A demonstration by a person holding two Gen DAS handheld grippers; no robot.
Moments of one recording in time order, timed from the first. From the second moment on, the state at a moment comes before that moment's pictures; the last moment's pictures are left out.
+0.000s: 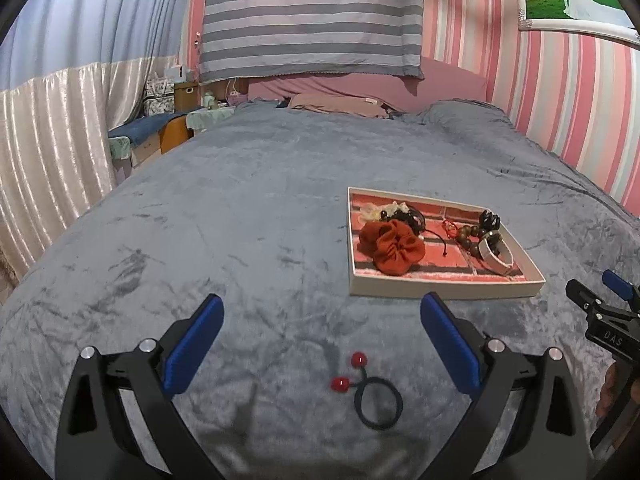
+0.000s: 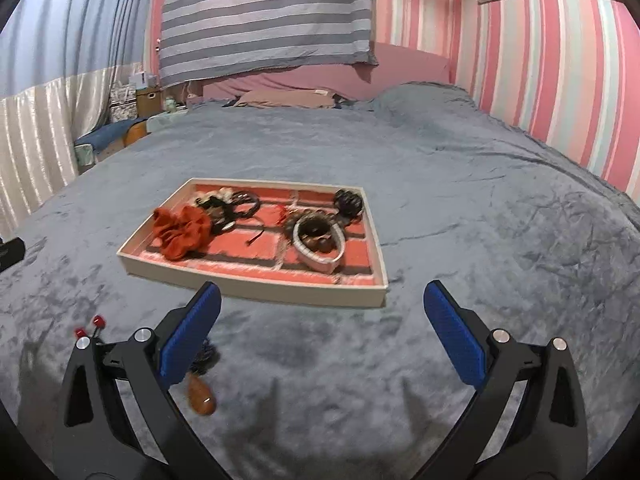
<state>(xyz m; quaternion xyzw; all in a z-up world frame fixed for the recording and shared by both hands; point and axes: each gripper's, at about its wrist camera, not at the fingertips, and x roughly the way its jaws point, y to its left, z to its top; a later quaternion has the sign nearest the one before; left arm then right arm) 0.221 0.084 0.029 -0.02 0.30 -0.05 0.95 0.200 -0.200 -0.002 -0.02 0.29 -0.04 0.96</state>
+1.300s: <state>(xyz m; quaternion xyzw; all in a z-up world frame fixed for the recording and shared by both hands) 0.257 0.077 -0.070 -0.02 0.41 -0.07 0.91 0.228 -0.148 -0.082 -0.03 0.38 0.01 0.93</state>
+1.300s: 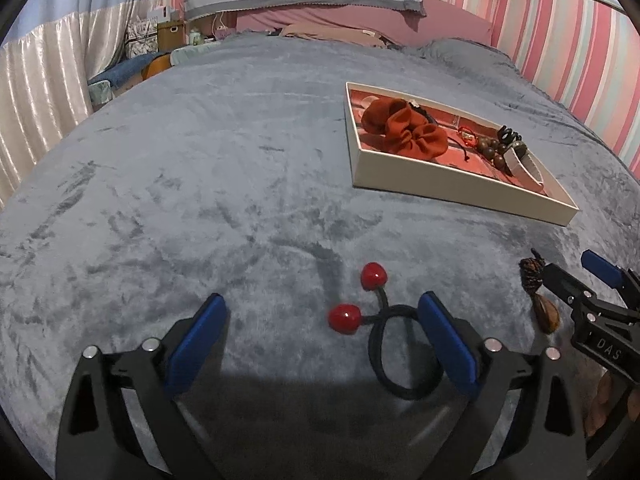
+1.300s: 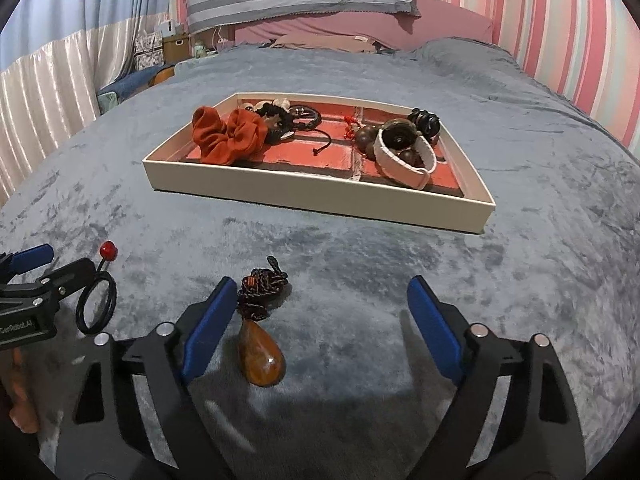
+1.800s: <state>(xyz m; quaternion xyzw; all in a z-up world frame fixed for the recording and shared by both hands) 0.267 0.059 -0.082 0.01 0.41 -0.08 0.91 0.248 -0.134 -0.100 -0.04 0.41 0.03 0.91</state>
